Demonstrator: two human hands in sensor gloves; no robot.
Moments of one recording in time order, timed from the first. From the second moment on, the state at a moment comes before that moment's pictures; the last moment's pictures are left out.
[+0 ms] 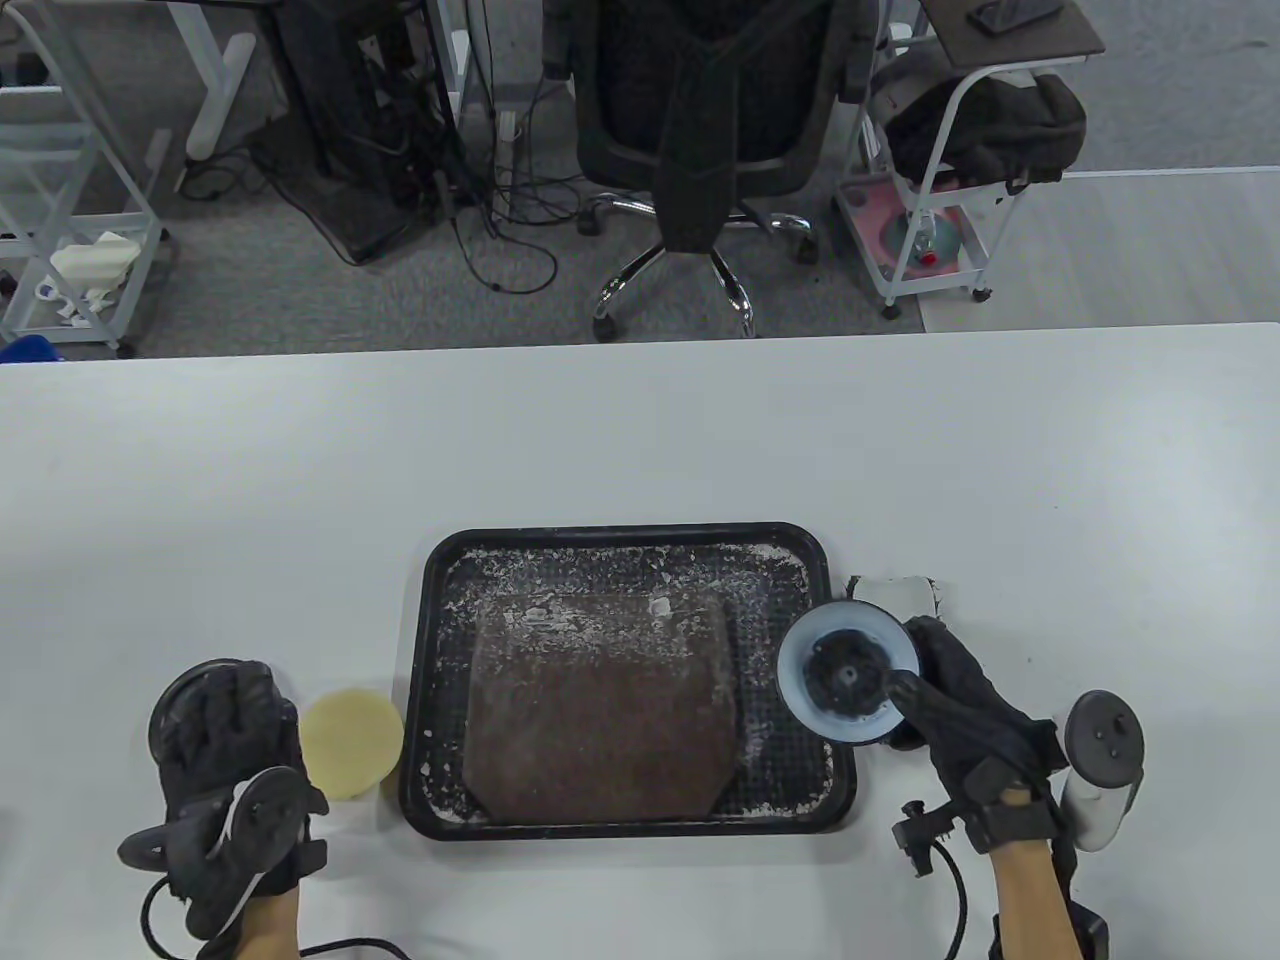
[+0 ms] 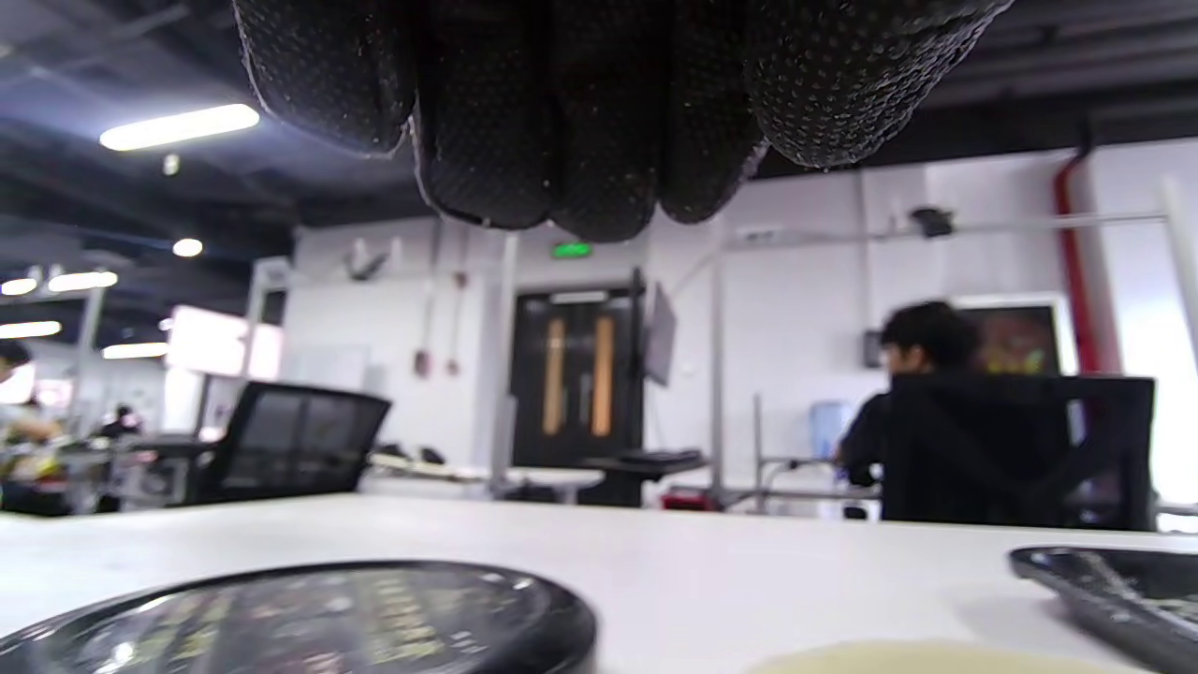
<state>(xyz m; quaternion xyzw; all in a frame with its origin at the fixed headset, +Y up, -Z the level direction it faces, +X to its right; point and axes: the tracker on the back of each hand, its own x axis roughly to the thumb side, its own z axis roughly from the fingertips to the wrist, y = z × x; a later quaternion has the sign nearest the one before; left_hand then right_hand) -0.358 -0.731 -0.159 0.22 0.11 0.00 0.97 0.260 -0.747 -0.173 -0.02 -0.04 0.75 0.66</state>
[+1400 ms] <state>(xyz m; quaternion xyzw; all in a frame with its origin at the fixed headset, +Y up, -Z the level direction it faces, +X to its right) -0.451 -0.791 -0.246 -0.13 0.28 0.15 0.94 0.233 -0.741 -0.166 0.02 -0.09 0.78 0.62</state>
